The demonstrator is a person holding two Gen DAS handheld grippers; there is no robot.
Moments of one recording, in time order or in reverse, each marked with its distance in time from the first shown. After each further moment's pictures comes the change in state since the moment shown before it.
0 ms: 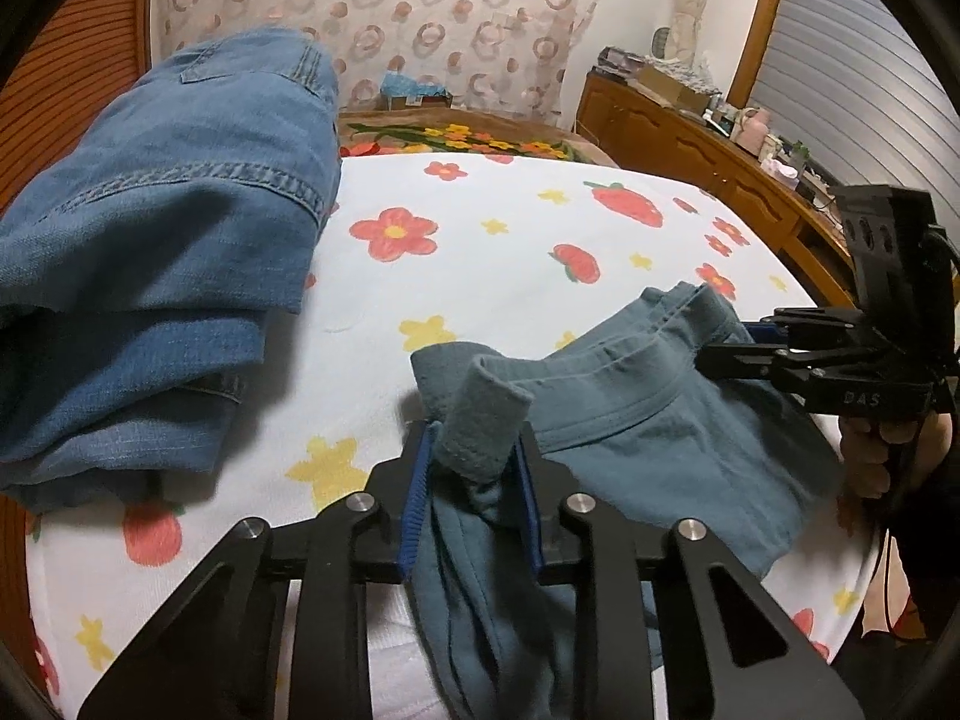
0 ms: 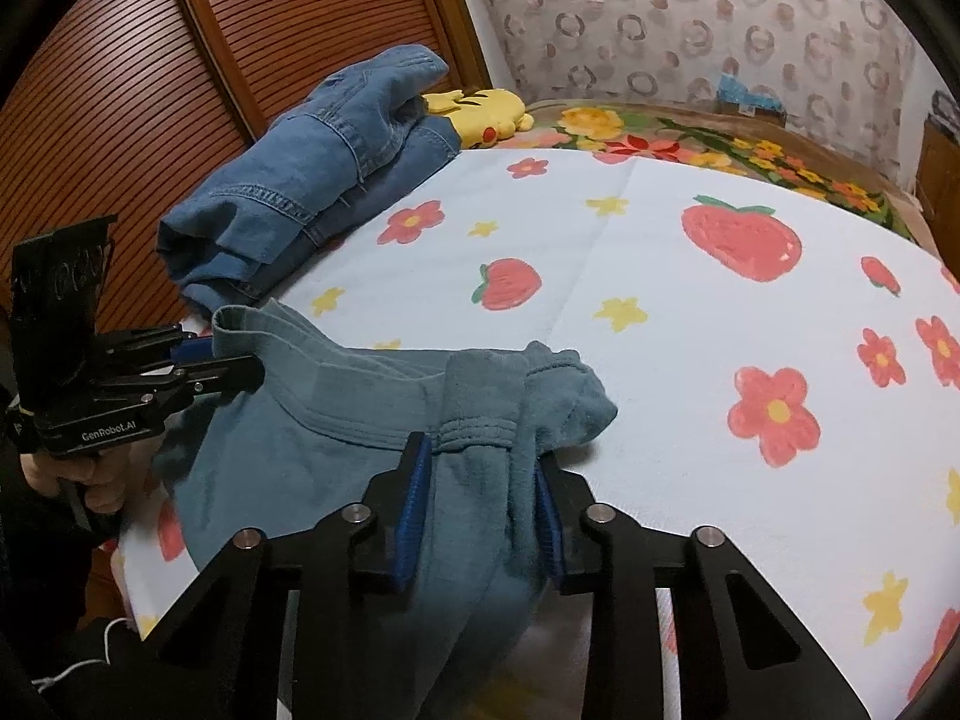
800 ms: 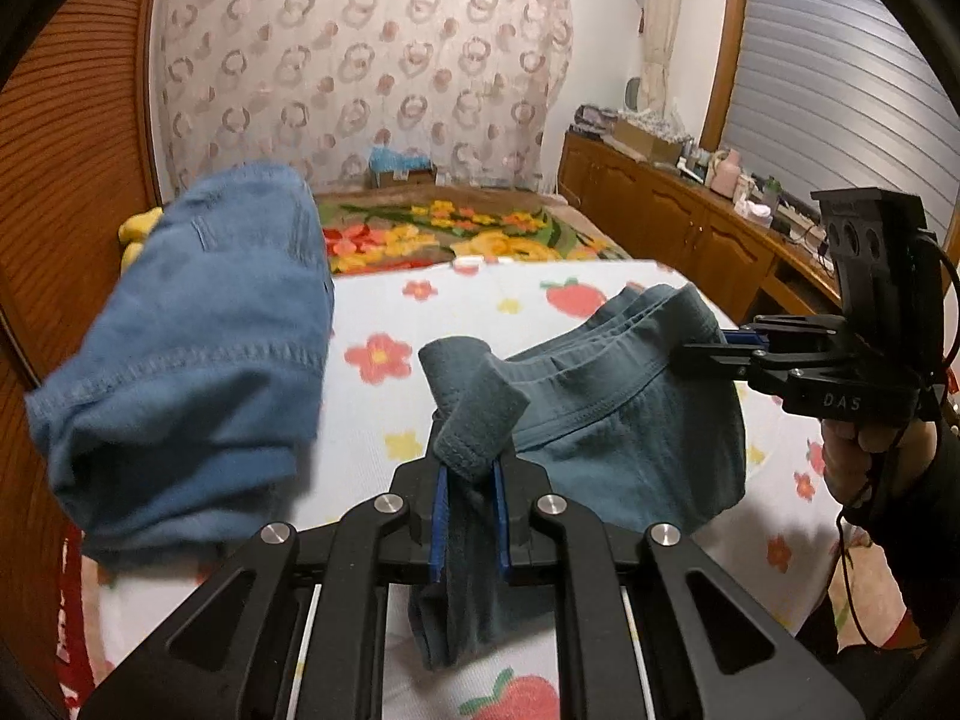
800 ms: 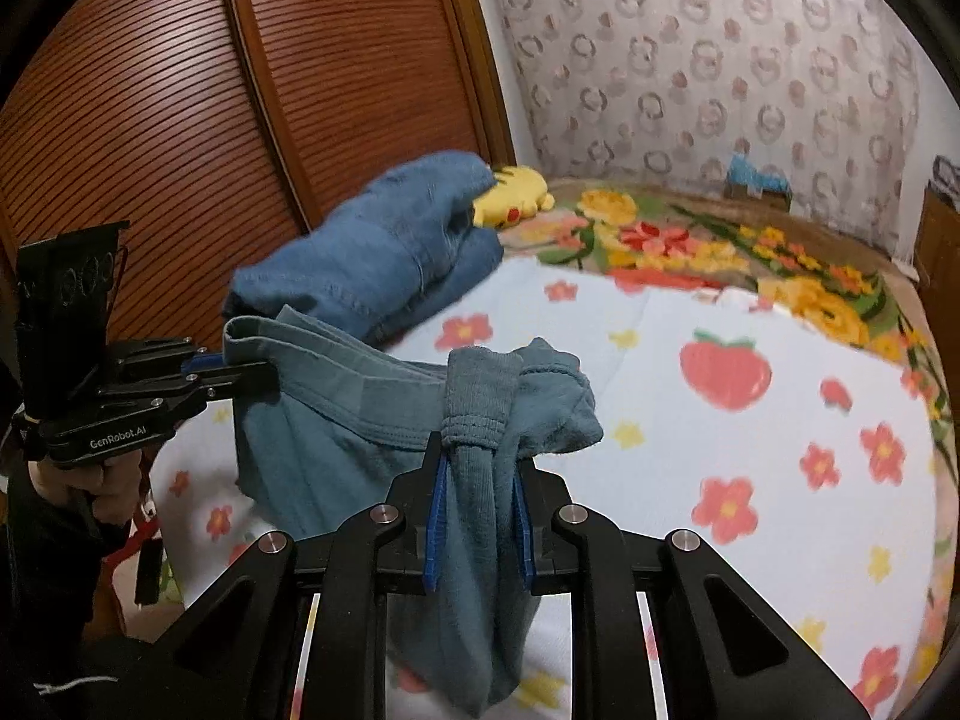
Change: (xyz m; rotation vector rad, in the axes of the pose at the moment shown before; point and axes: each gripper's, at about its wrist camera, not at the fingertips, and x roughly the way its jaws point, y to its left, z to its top) left arm -0.071 -0.024 0.033 0.055 -0.164 0.004; right arm -0.071 0.035 0.022 -0.082 -0.165 -0.018
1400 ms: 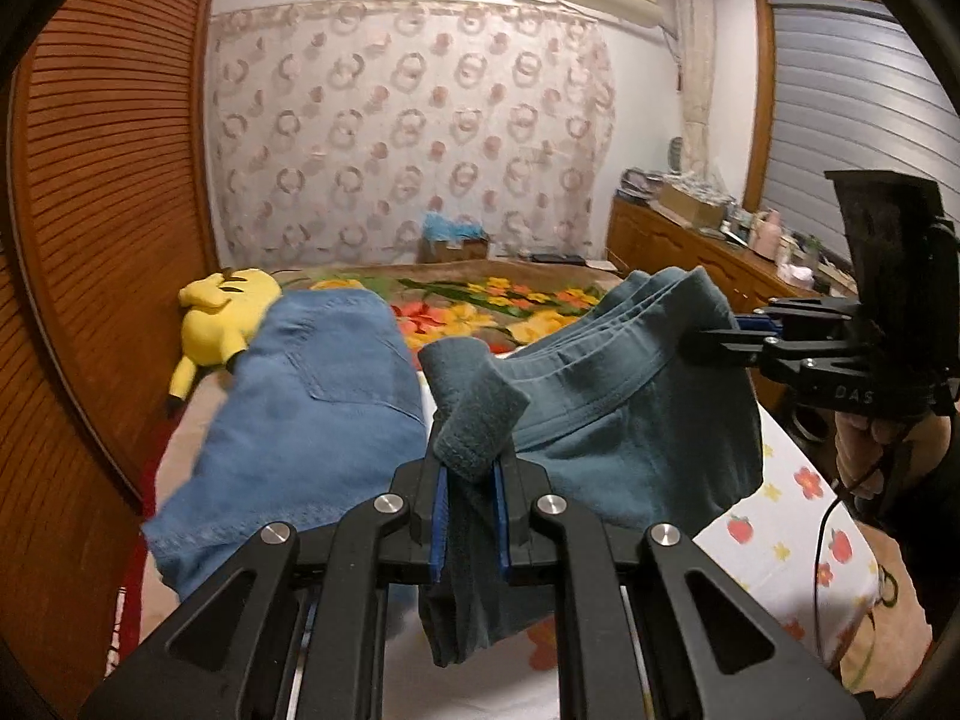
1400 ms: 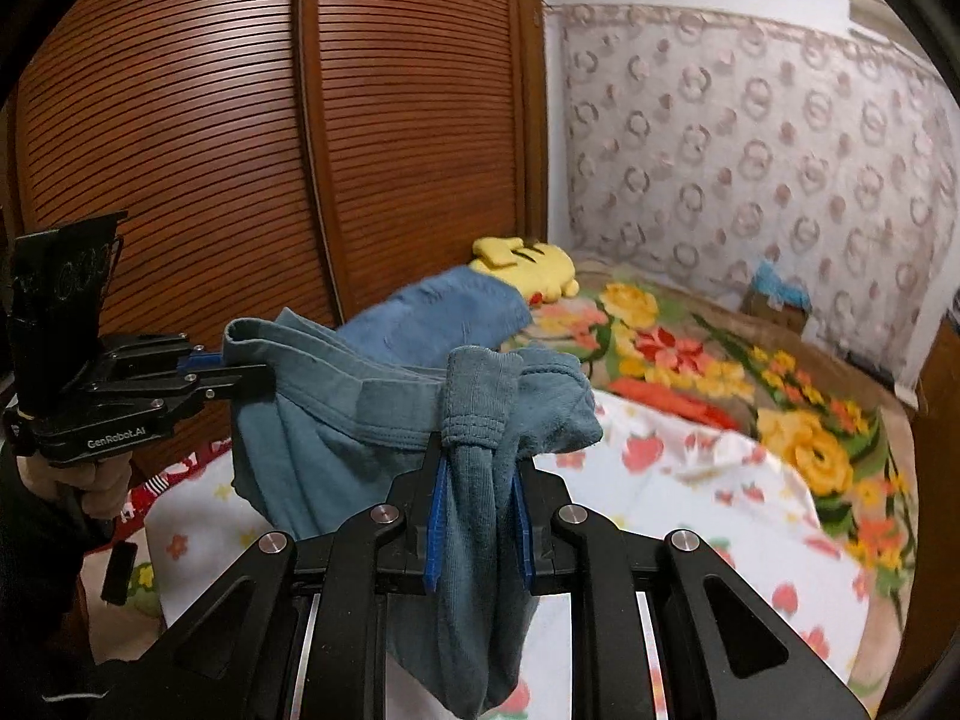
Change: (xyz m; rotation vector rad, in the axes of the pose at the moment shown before) left arm -0.037 0.039 0.062 -0.024 -0.147 0.129; right arm -0.004 0.031 0.081 -0.210 -0.099 -0.004
